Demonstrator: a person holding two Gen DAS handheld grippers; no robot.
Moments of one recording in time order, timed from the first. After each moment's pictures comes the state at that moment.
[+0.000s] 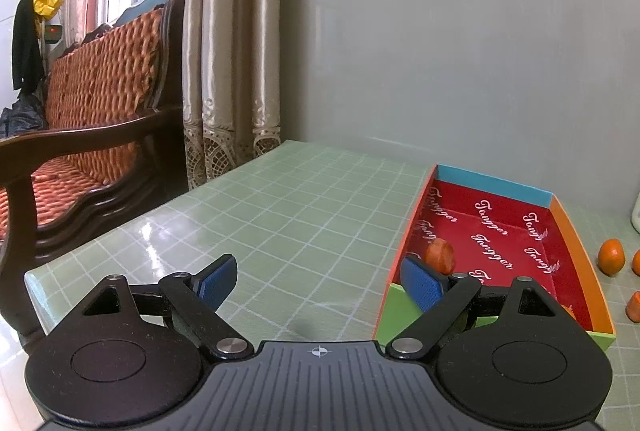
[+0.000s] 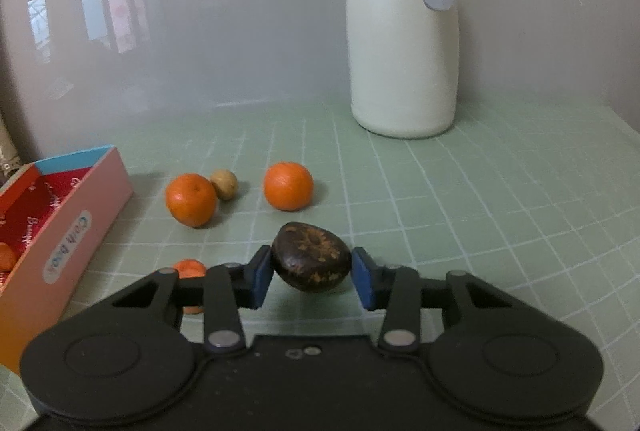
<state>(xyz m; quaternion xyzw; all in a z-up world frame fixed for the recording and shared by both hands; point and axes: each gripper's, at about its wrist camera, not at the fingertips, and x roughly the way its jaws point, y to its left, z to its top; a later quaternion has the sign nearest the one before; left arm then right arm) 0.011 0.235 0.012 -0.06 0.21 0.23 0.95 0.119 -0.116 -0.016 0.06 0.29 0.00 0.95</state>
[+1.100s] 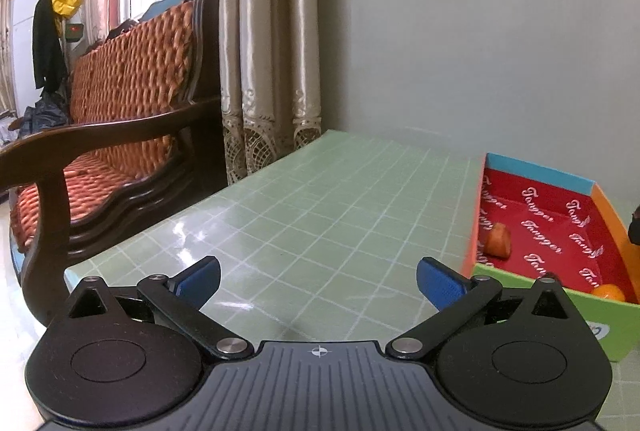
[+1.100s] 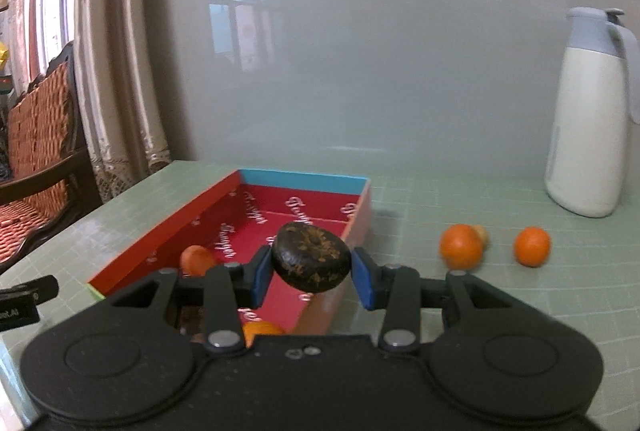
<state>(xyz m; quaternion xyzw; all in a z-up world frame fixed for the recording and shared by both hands) -0.006 0.267 0.007 -0.05 0.23 0.27 0.93 0.083 0.036 0.020 0.01 0.22 0.18 0.96</state>
